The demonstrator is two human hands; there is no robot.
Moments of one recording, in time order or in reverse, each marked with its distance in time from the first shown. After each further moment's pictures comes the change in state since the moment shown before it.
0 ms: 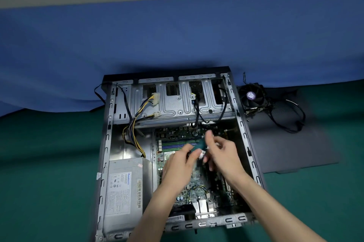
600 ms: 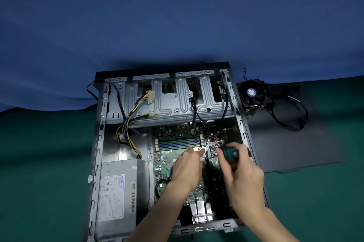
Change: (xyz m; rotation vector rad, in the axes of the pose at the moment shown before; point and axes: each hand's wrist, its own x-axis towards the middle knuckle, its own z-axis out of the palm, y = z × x) left_hand 0.010 0.015 0.030 0.346 -0.158 0.011; right_hand -0.044 0.011 -0.021 -0.712 0.524 -0.742
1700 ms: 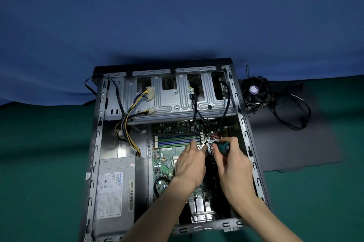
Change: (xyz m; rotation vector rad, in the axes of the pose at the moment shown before) left_hand 0.005 0.008 0.002 0.209 -0.084 0.030; right_hand 0.005 0.006 0.019 0.064 -0.227 0.157
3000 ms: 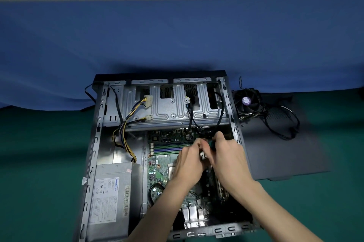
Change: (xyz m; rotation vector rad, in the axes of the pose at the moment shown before) left_hand 0.007 0.009 -0.010 -0.477 0.295 0.027; right_hand 0.043 -0.026 -0.023 -0.318 -0.272 -0.053
